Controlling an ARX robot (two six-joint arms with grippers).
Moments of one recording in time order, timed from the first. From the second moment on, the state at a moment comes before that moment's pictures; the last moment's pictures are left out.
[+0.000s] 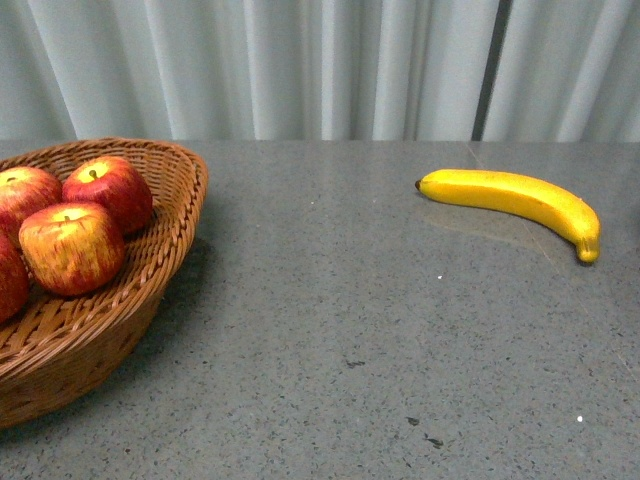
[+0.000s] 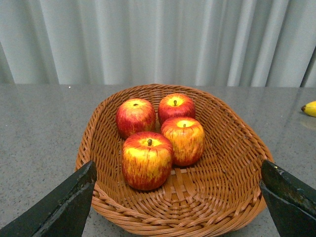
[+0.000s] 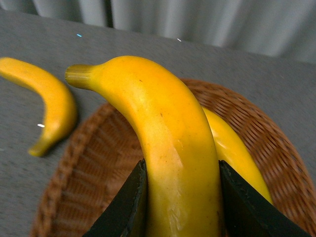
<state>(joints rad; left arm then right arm) 0.00 0.01 0.02 0.00 0.00 0.00 -0.49 1.47 0.91 0.08 -0.55 -0.39</state>
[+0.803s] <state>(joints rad) 0.00 0.01 0.02 0.00 0.00 0.00 -0.29 1.52 1.07 0.06 -0.57 -0.31</state>
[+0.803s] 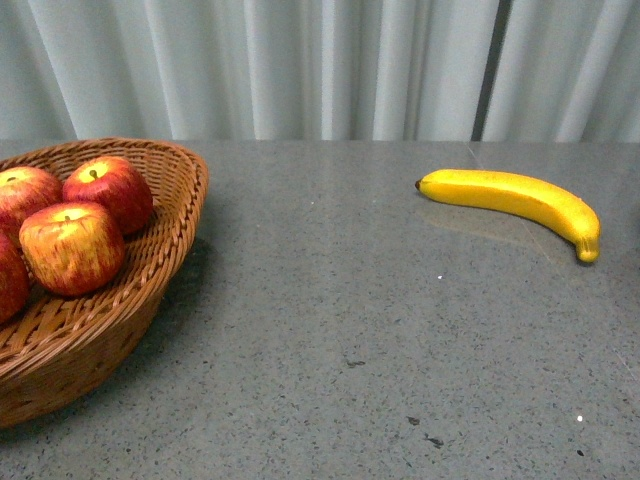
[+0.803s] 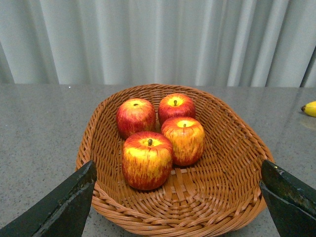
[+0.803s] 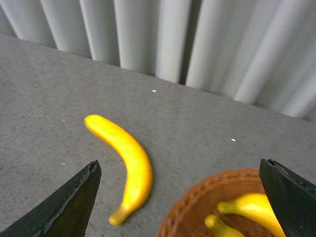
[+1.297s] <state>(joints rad) 0.00 0.01 0.02 0.00 0.00 0.00 -0.02 1.92 1.34 0.04 -0.57 -0.28</state>
